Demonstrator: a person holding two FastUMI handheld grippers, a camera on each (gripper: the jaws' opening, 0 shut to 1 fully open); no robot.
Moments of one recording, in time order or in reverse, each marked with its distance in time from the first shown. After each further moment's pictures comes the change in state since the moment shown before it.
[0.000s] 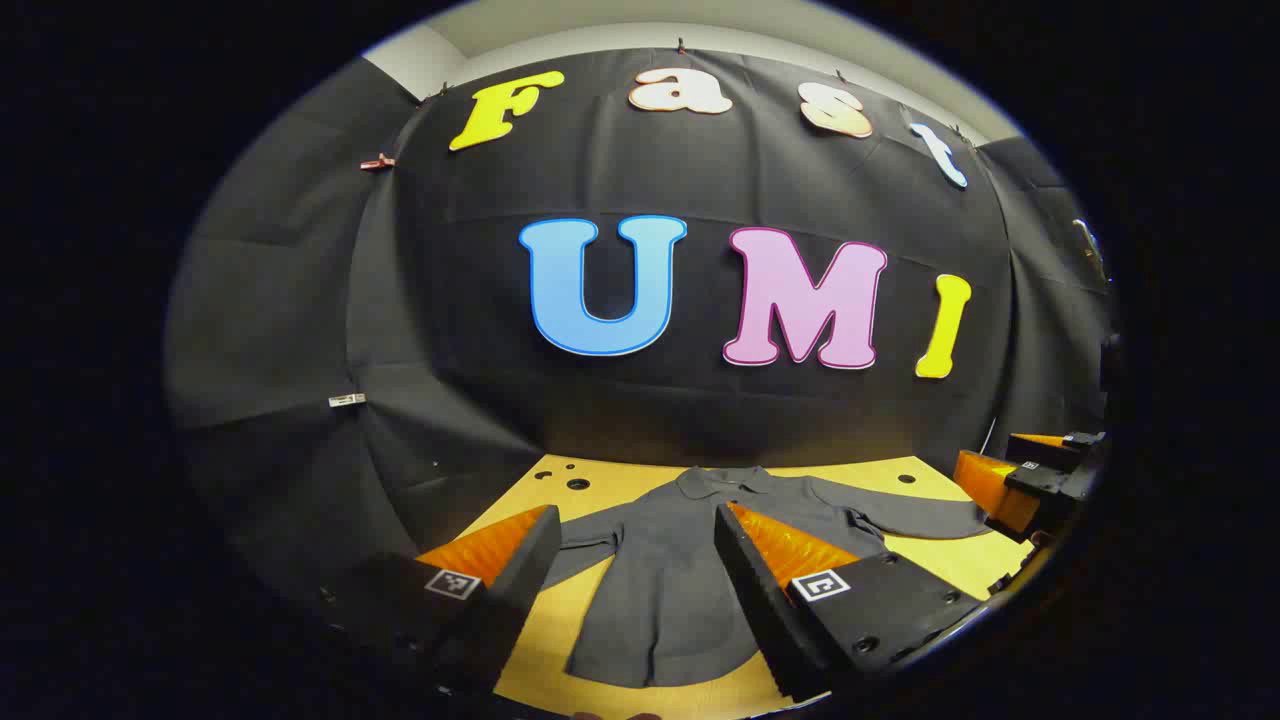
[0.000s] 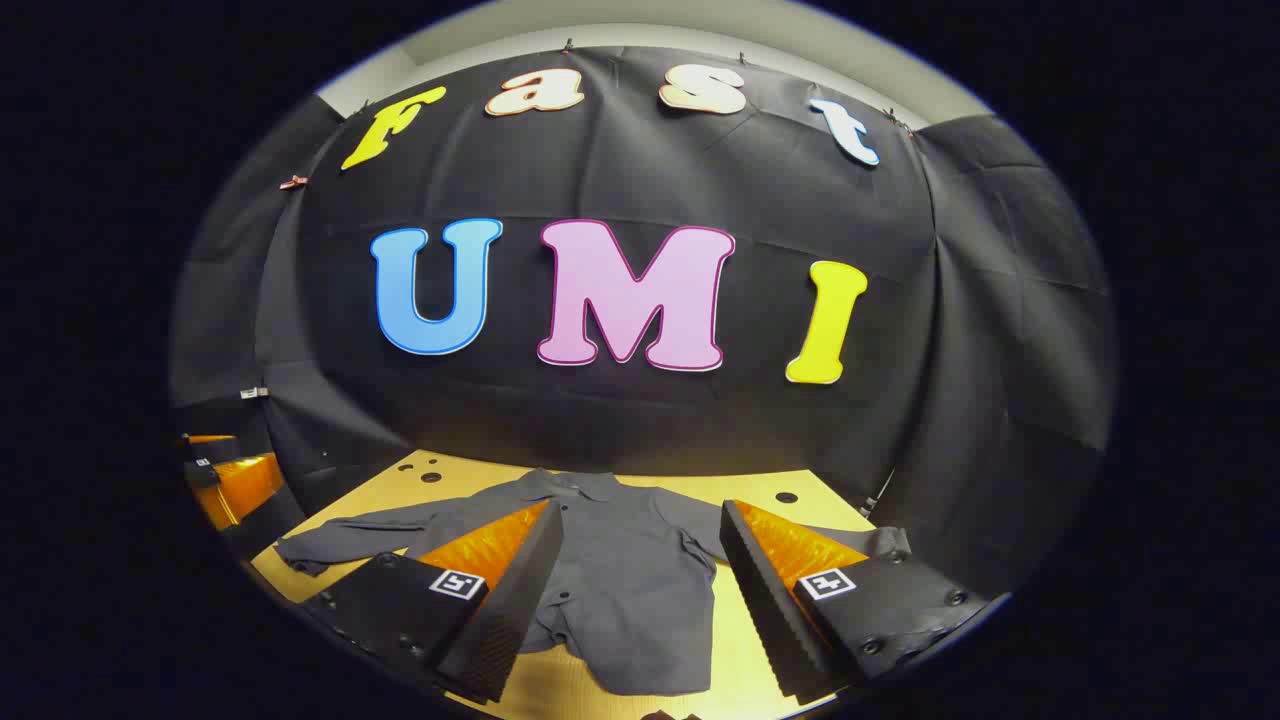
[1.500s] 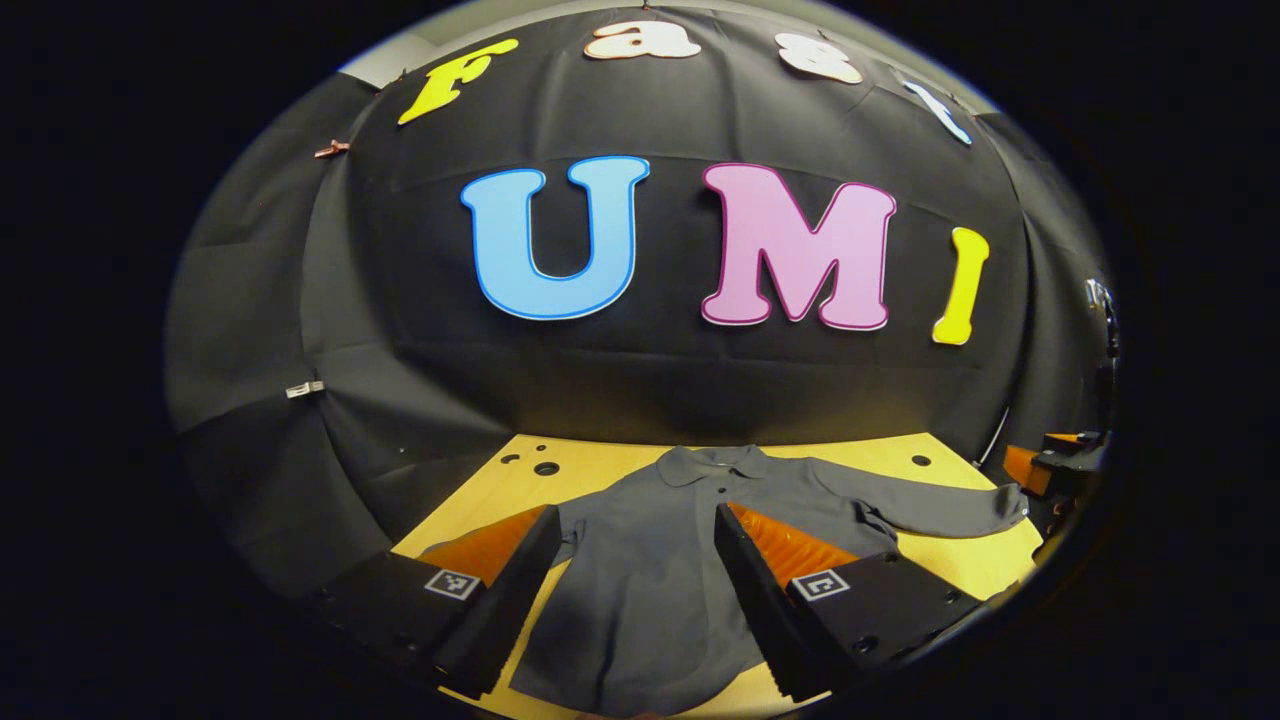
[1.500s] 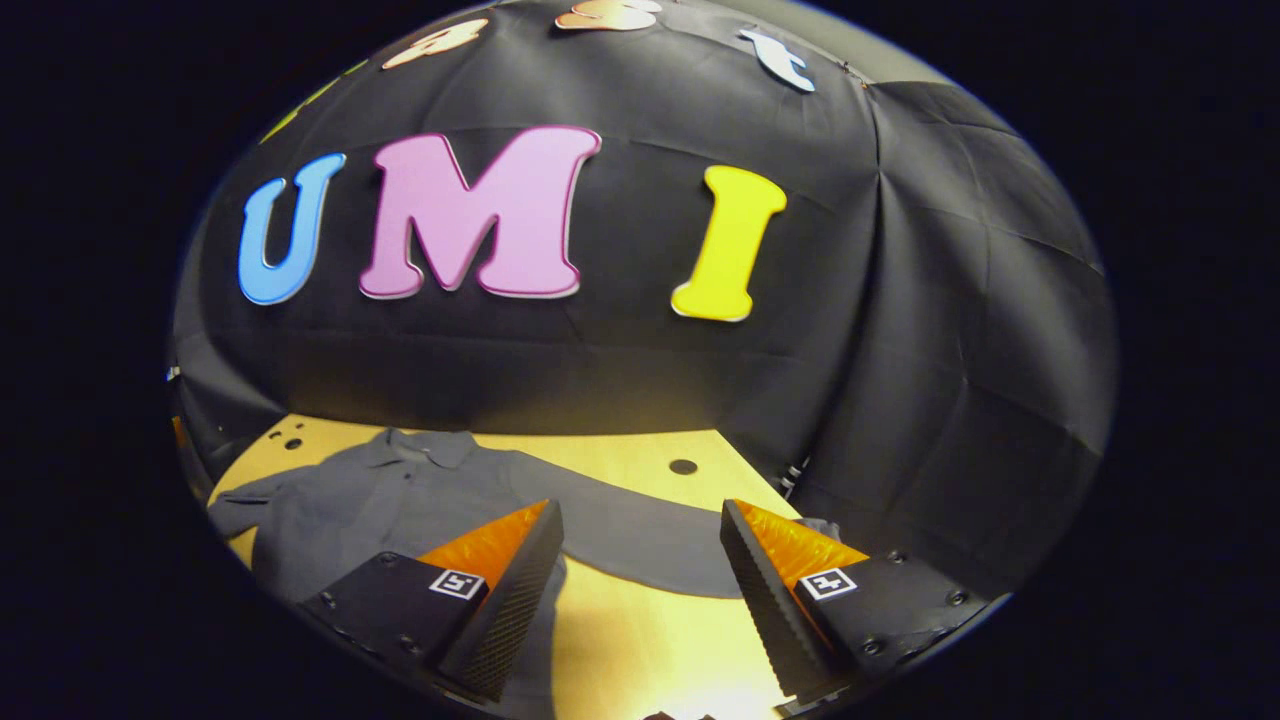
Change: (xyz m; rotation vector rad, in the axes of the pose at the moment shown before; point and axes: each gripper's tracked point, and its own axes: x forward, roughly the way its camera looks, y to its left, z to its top) left arm 0.099 -0.055 -0.034 0.022 0.108 0.020; right arm 0.121 -0.204 -0.081 -0.021 0.188 -0.251
